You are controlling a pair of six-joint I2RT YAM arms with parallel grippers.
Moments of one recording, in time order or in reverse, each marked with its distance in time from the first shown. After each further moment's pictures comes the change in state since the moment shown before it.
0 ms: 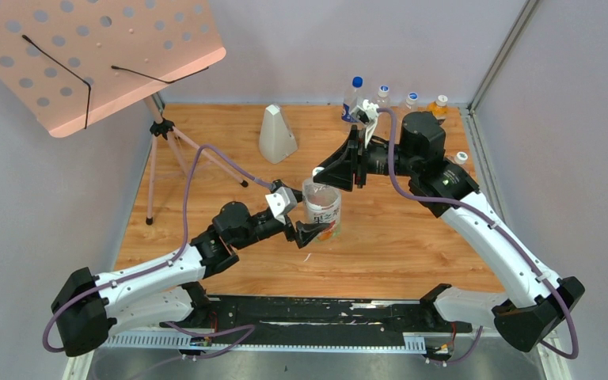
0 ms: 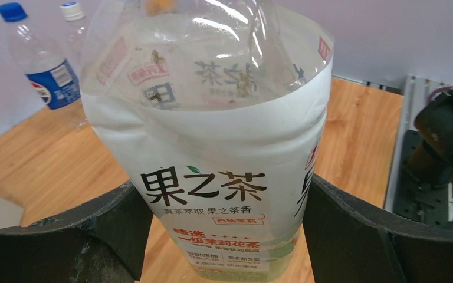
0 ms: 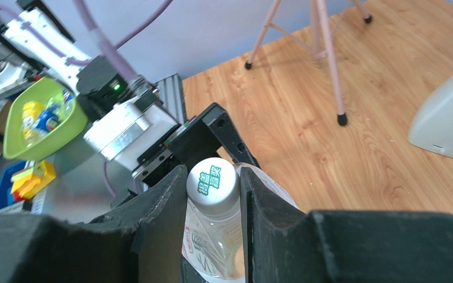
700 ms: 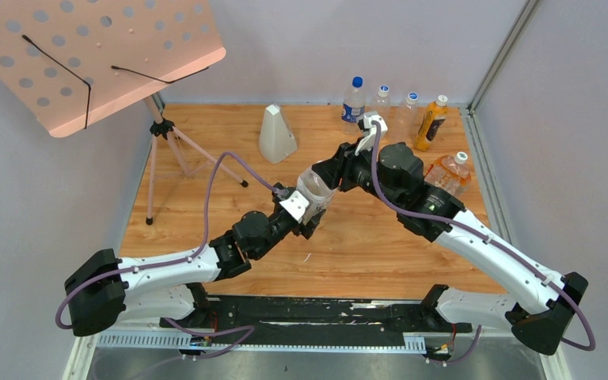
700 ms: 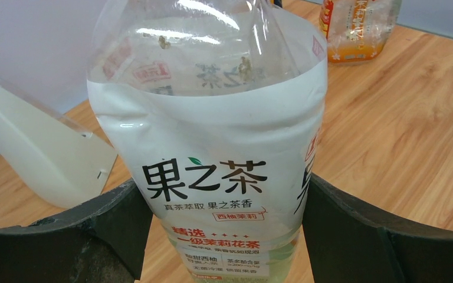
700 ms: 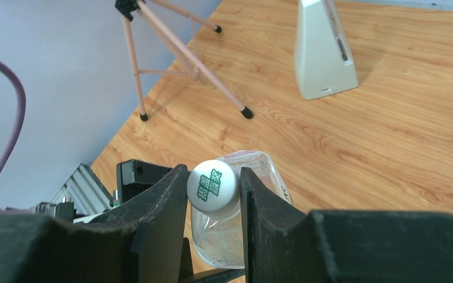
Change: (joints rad) left arm -0.115 0.139 -0.021 0.095 -0.479 0.169; right arm 0.235 -0.068 -0.153 0.053 0.820 0.219
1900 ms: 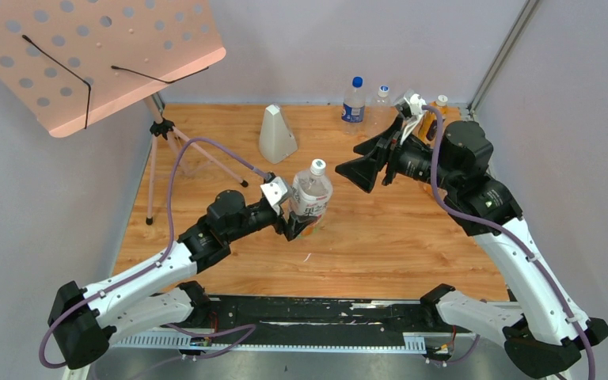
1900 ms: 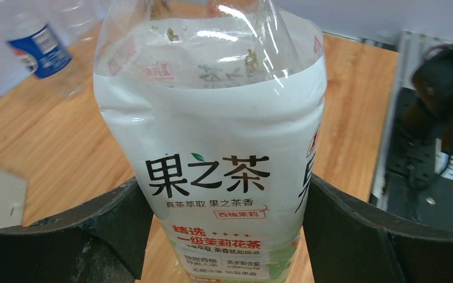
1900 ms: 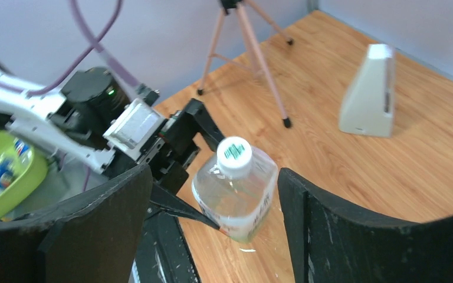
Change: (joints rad) left arm 0.228 -0.195 0.115 -0.406 0.567 -0.137; right arm -0.299 -0.085 0.217 -0.204 -0.627 -0.198
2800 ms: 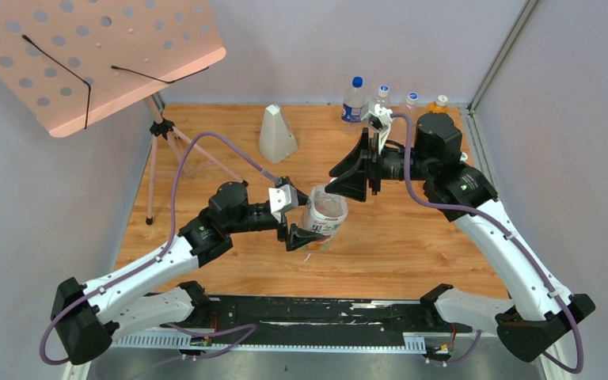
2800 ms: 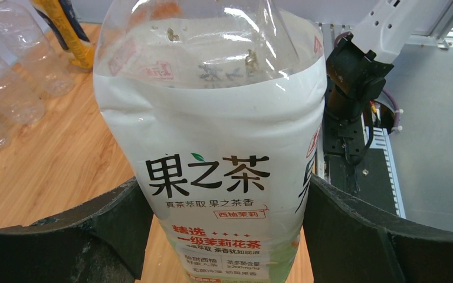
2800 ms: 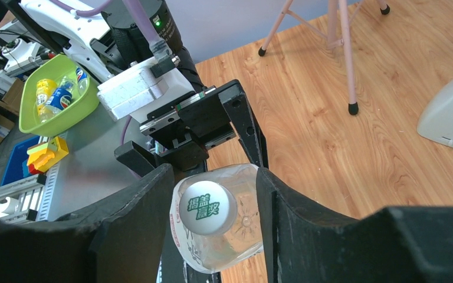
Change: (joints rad) left arm 0.003 0.042 0.083 -0.043 0.315 0.037; right arm 0.001 0.096 -0.019 -0.002 -0.307 -0.098
